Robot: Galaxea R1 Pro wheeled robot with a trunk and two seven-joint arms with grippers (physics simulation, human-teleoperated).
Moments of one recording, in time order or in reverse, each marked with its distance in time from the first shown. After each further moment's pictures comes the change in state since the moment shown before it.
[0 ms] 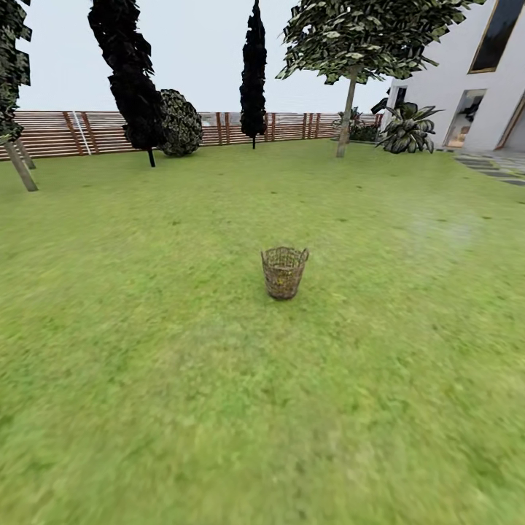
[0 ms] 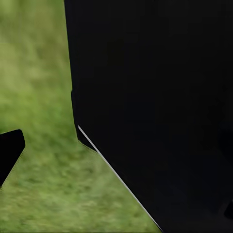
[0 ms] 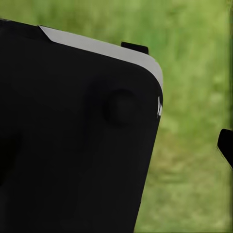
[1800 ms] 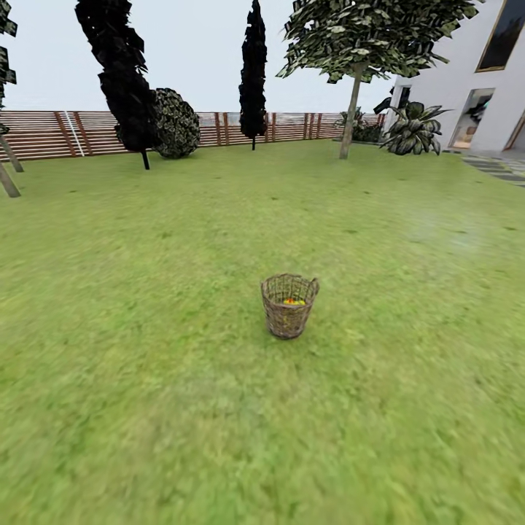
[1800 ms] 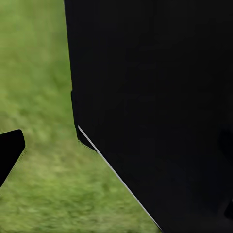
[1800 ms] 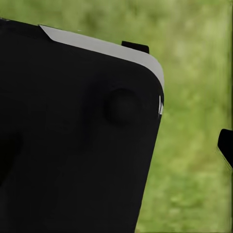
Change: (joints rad) left arm 0.000 0.000 0.000 0.000 0.000 0.000 0.000; right arm 0.000 0.001 0.000 0.002 -0.004 0.000 0.000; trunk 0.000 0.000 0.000
